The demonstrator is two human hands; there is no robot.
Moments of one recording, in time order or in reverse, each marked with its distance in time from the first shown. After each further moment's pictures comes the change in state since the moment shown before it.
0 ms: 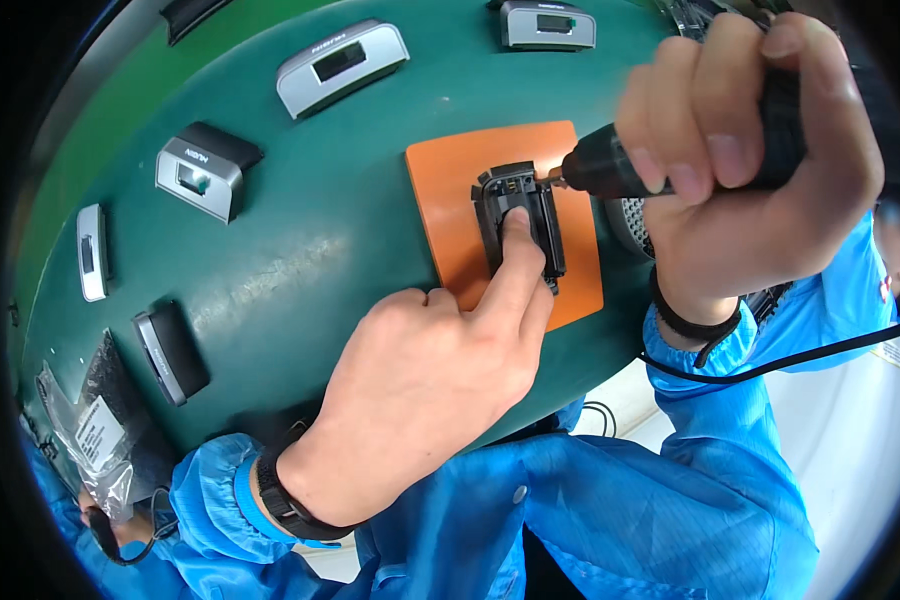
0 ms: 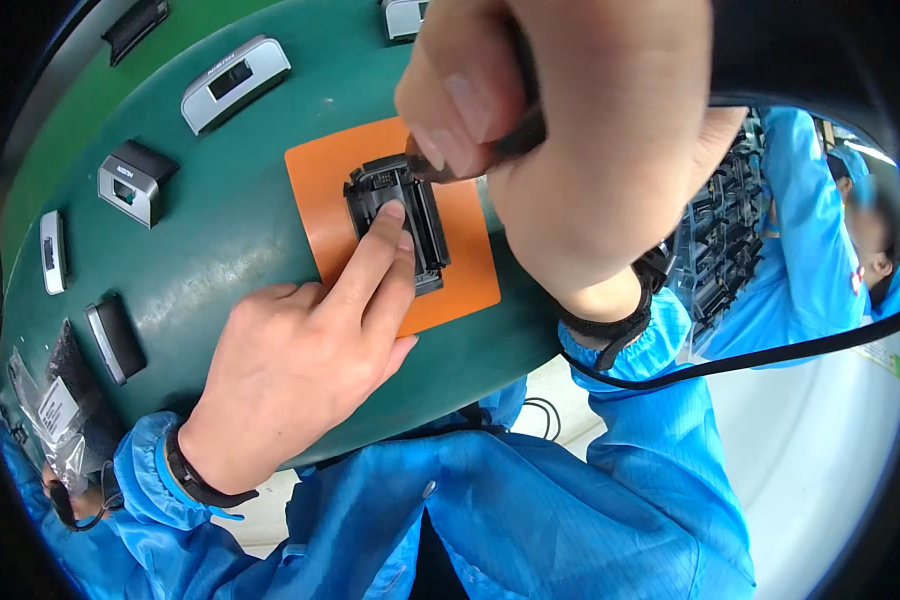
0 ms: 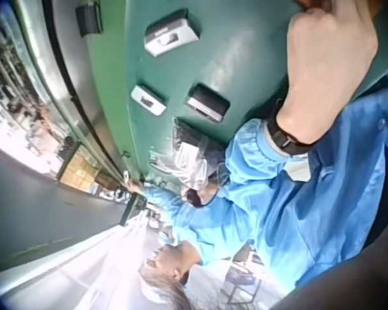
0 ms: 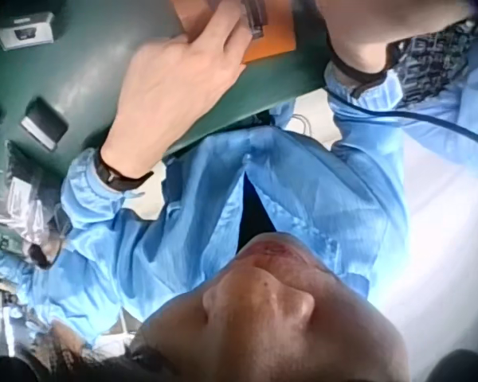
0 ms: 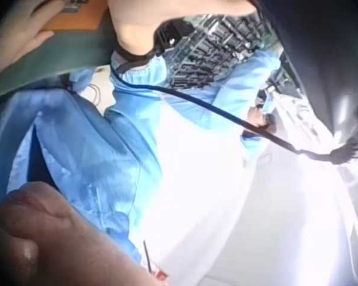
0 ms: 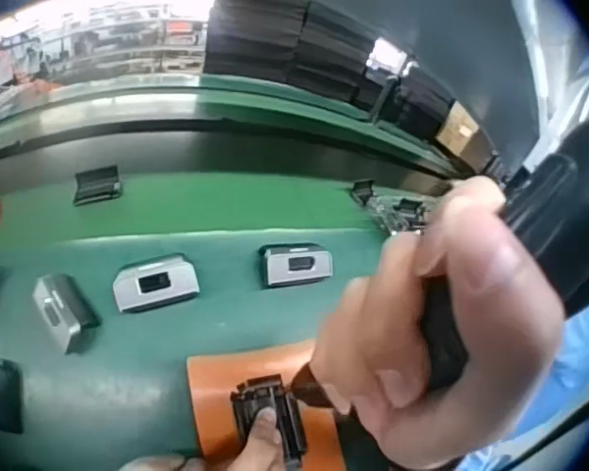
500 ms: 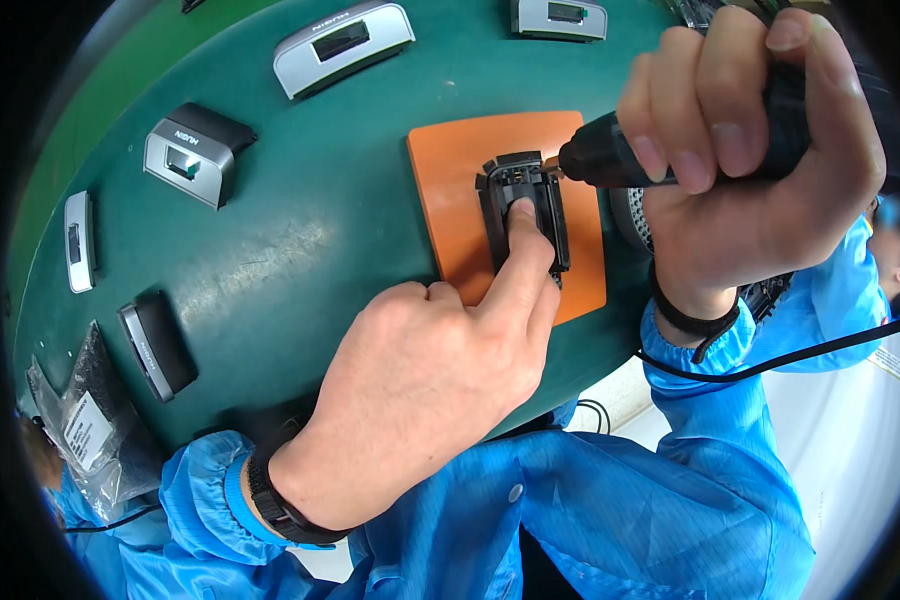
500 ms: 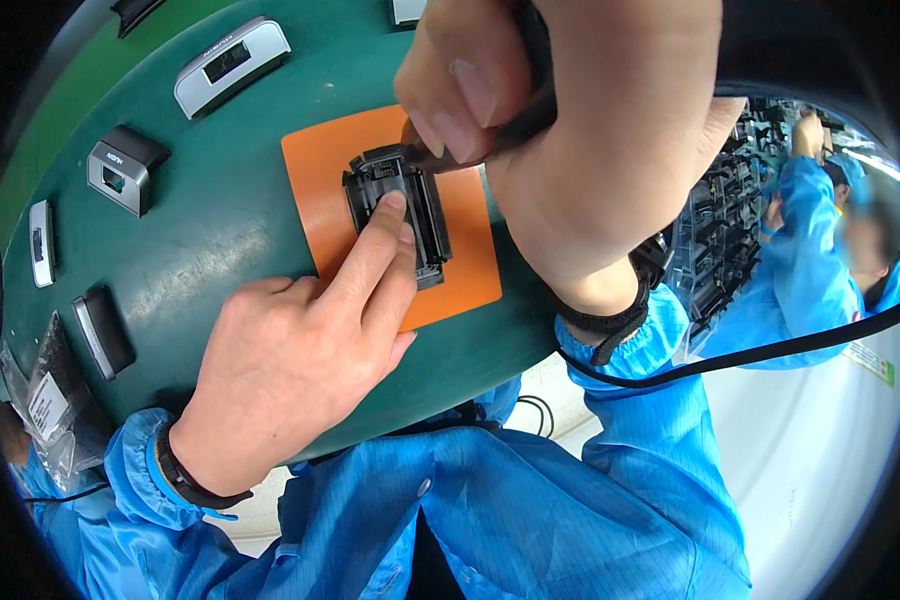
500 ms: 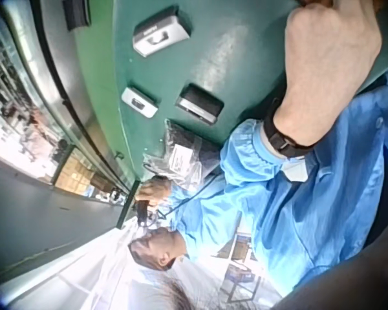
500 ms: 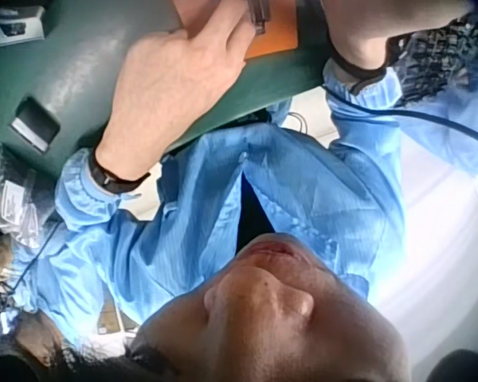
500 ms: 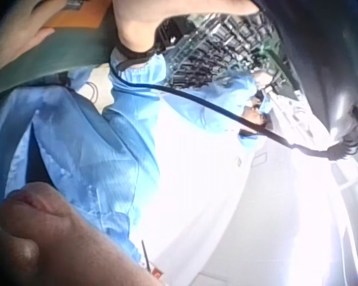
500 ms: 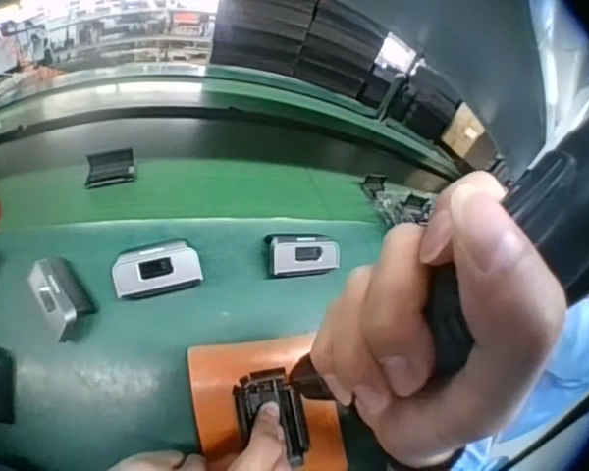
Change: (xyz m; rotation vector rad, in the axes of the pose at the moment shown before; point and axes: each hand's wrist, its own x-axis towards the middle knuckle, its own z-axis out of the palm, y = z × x) left_hand -0.001 0.000 0.004 0.024 0.022 -0.009; right_hand 0.001 0.004 -0.003 0.007 -0.075 0.024
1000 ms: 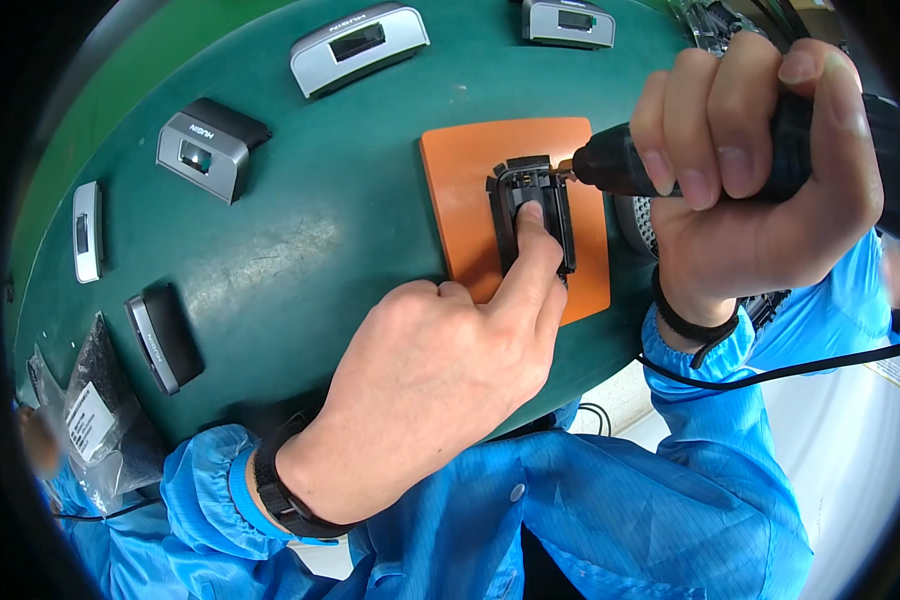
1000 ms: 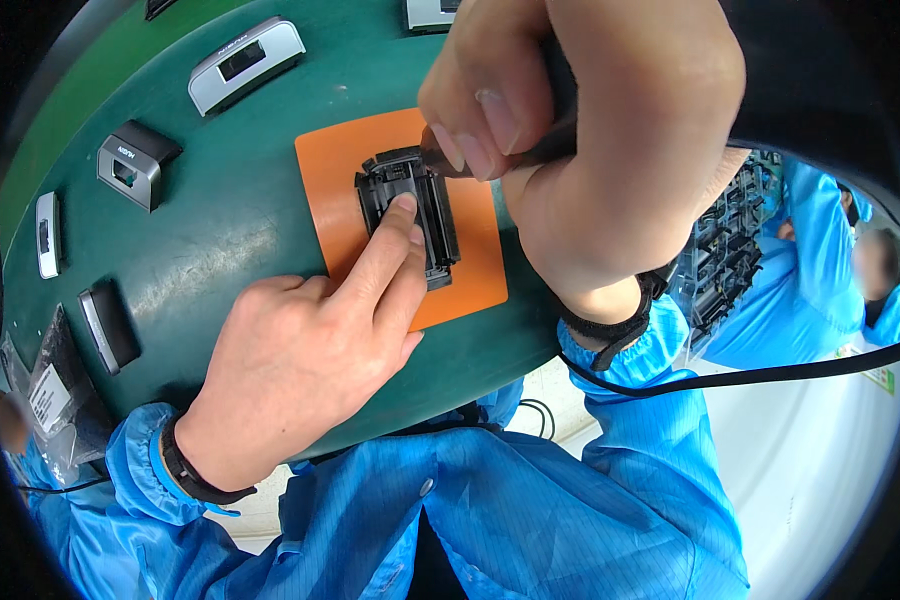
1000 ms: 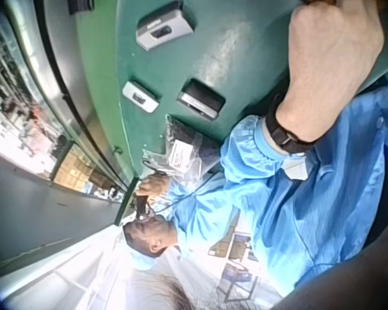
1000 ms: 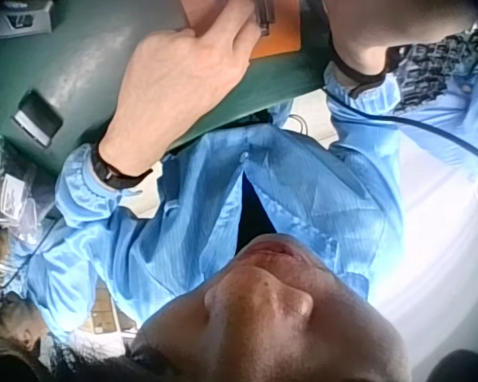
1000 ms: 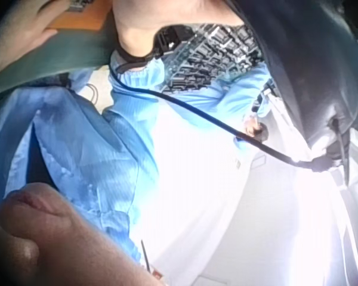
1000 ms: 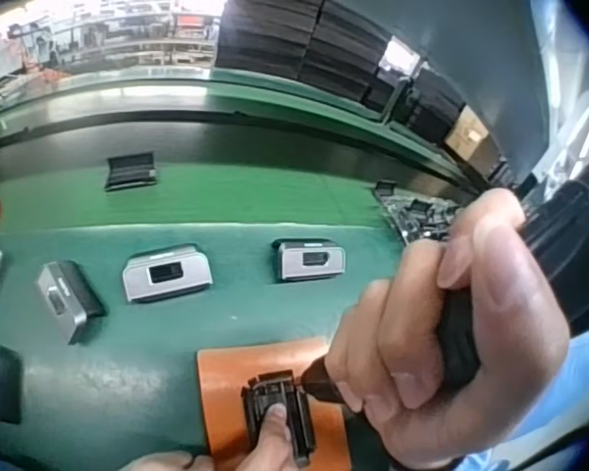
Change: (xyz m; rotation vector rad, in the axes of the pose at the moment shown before) left_hand 0.001 0.000 0.000 -0.018 0.030 0.015; right_hand -0.002 -0.002 0.002 0.008 0.011 -0.011
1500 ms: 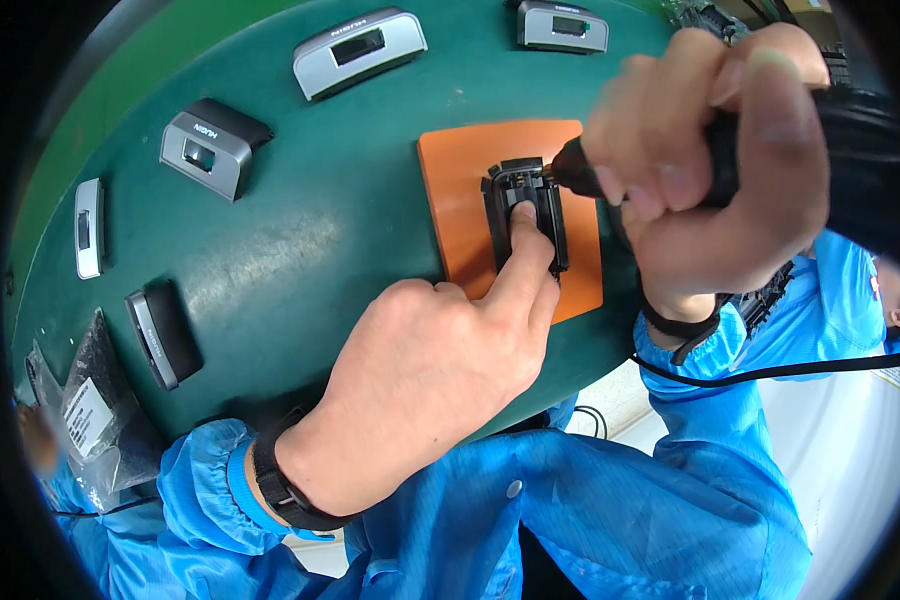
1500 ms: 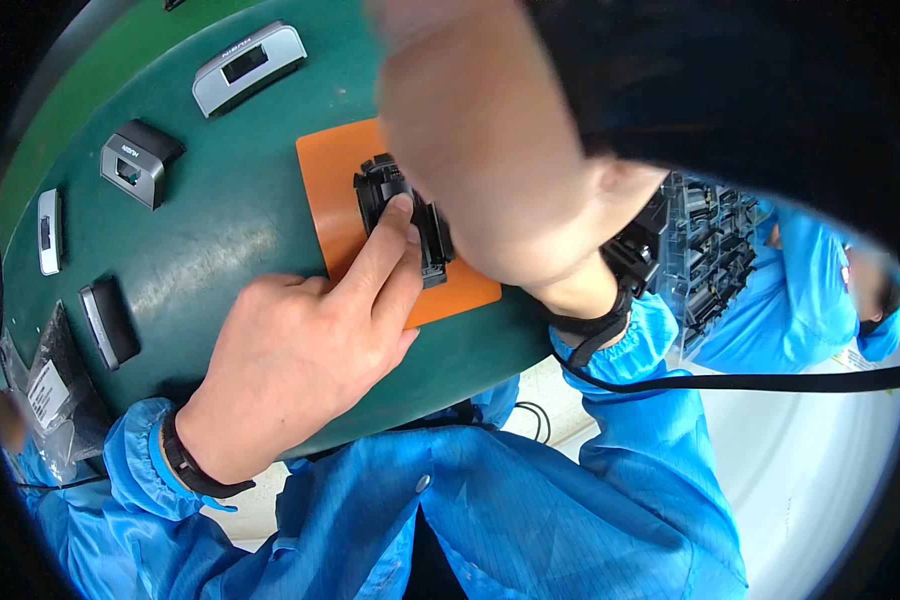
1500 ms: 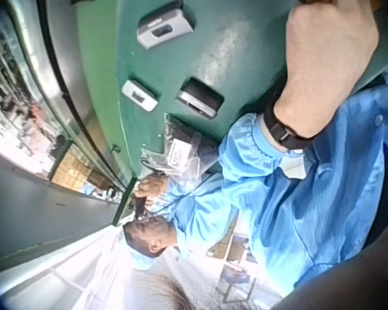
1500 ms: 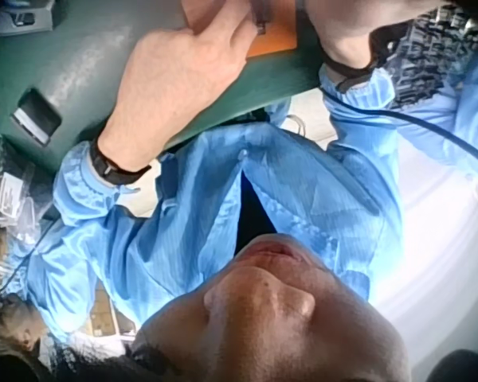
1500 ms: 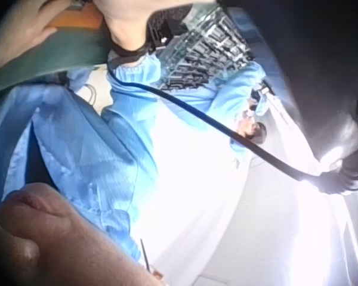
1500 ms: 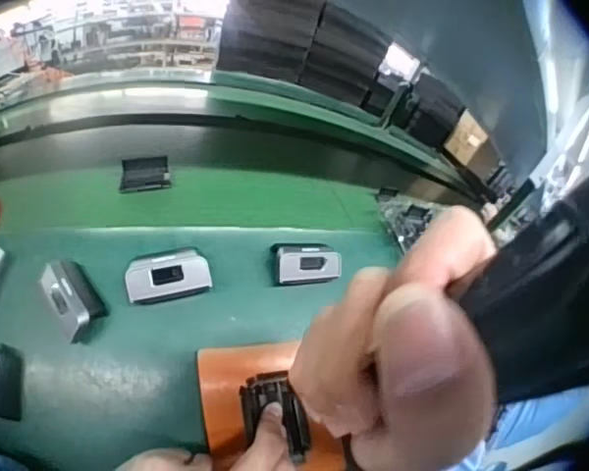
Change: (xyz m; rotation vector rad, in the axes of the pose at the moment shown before) left_hand -0.003 -0.002 -0.001 -0.004 -0.019 -0.005; right_hand -0.006 0.016 0.017 -0.132 -0.023 -0.068
